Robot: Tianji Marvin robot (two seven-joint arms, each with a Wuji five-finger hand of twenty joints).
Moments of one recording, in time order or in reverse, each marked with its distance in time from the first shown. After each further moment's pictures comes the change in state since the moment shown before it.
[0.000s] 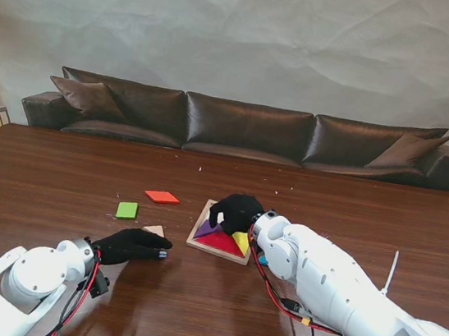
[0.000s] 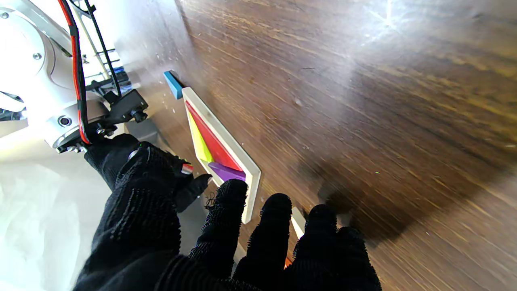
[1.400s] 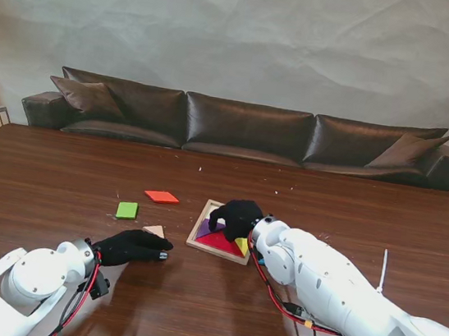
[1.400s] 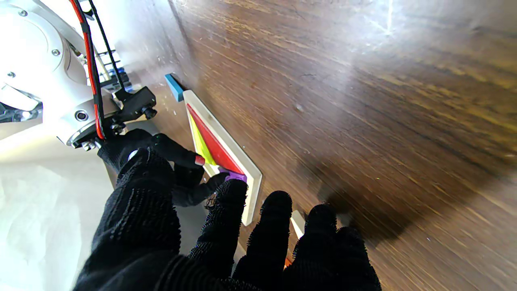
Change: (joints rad) left arm 0.011 -0.001 -0.002 -0.010 0.004 0.000 0.002; right arm 0.019 -0.012 -0.080 0.044 -0.053 0.034 -0.043; left_hand 0.000 0.000 0.000 0.000 0.000 0.000 0.000 0.000 0.023 0.000 0.007 0.000 -0.001 0.000 -0.001 0.000 0.000 0.001 -0.002 0.000; right_hand -0.001 -0.004 0.000 0.000 -0.073 0.007 -0.150 0.075 0.008 -0.022 -0.014 0.011 0.000 -0.002 0.011 0.001 0.000 0.000 0.000 0.006
